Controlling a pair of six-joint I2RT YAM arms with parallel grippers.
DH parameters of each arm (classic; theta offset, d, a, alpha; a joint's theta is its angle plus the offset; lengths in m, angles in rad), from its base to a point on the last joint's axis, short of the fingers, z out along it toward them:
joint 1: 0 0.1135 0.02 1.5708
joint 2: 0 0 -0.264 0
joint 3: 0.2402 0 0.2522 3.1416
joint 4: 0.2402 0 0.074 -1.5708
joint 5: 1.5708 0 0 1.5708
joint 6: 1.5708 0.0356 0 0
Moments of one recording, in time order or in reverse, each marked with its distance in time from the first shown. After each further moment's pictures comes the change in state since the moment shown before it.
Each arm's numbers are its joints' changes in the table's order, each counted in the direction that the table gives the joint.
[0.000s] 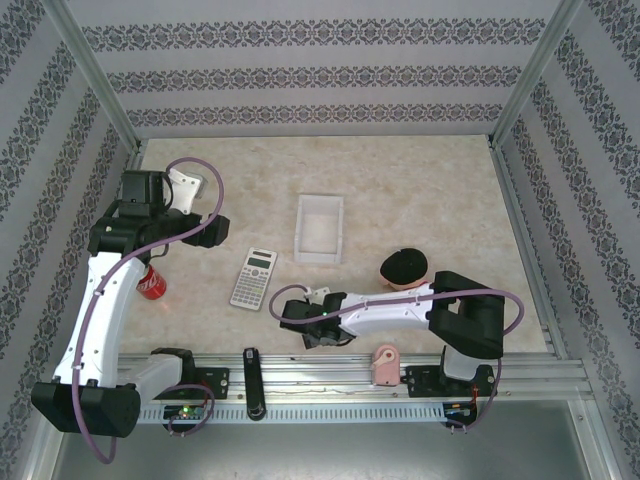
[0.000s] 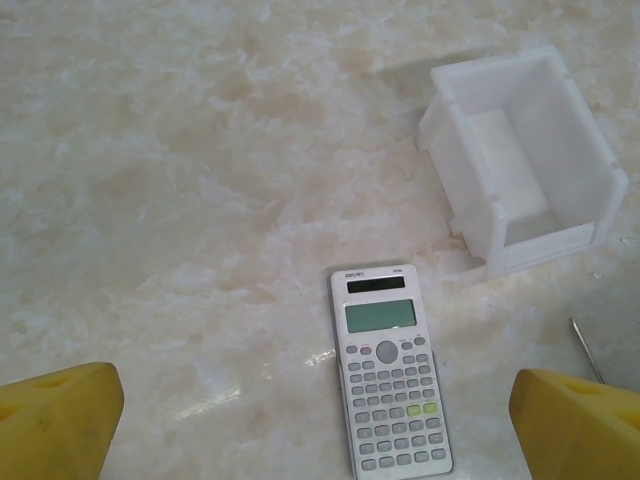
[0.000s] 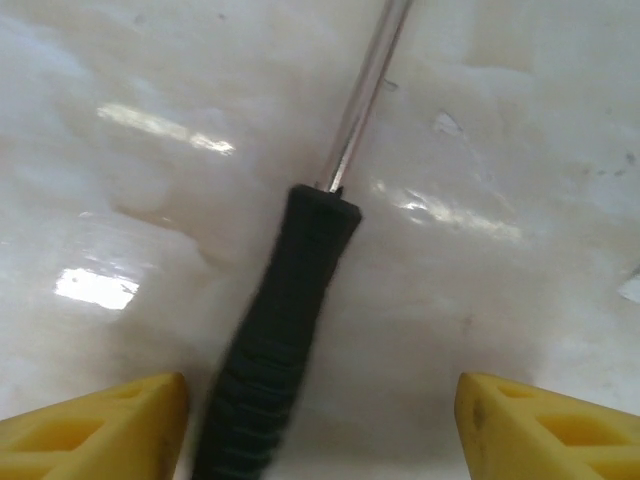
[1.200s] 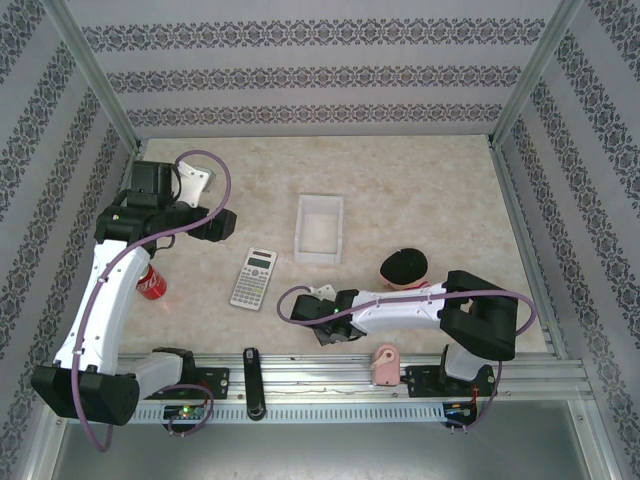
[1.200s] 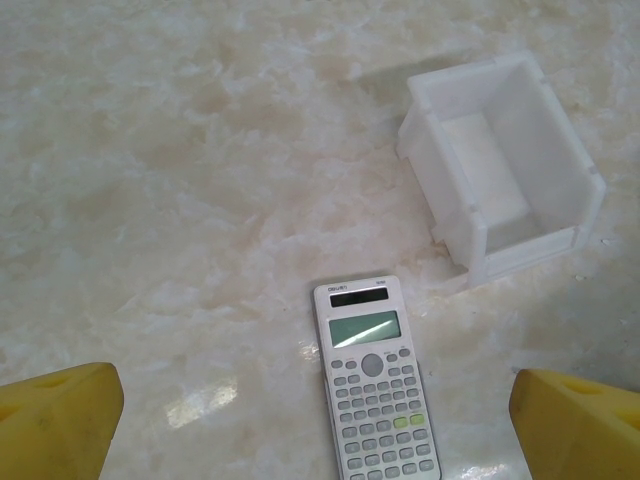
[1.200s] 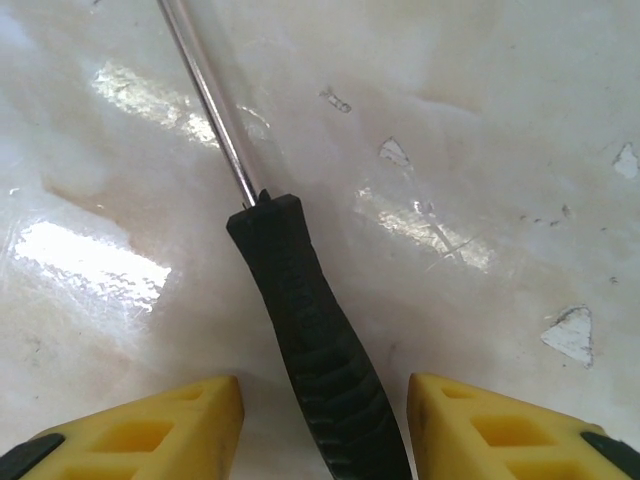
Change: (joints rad) left arm -0.045 -0.067 0.057 0.000 0.001 -0.005; right arm -0.052 0.053 -0.070 -0.038 -0.004 -0.206
